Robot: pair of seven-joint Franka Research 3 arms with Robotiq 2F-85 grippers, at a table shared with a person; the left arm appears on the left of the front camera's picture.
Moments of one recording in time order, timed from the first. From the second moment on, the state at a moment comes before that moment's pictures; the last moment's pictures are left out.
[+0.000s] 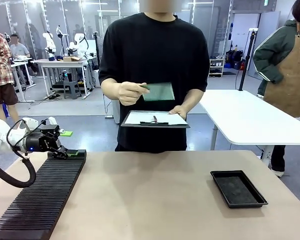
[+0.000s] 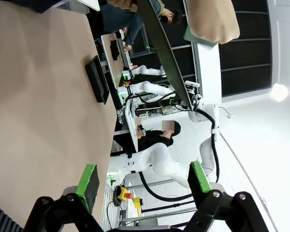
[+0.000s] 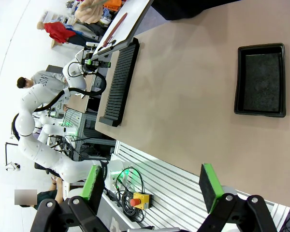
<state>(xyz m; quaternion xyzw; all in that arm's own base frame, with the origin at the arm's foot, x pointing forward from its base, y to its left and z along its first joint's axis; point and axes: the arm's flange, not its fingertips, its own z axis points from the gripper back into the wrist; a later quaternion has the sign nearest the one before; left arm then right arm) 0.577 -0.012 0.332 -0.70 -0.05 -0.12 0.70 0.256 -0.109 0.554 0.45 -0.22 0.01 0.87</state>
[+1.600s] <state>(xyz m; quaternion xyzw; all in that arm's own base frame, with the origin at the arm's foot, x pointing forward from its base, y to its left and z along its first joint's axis) 0.328 0.118 0.544 -0.52 -0.17 -0.06 0.84 0.256 -0.109 0.554 0.45 -0.22 0.01 0.87</state>
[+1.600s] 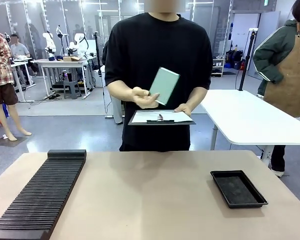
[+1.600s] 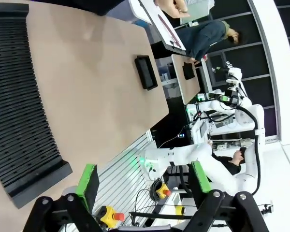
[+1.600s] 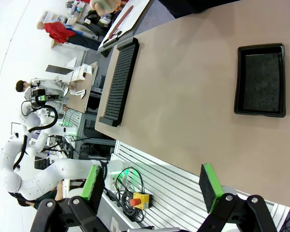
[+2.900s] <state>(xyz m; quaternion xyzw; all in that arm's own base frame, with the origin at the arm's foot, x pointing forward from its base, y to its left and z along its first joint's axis) 0.329 0.117 0.545 -0.52 -0.17 -0.07 0.84 0.256 -0.109 0.554 0.45 -0.22 0.01 0.87</state>
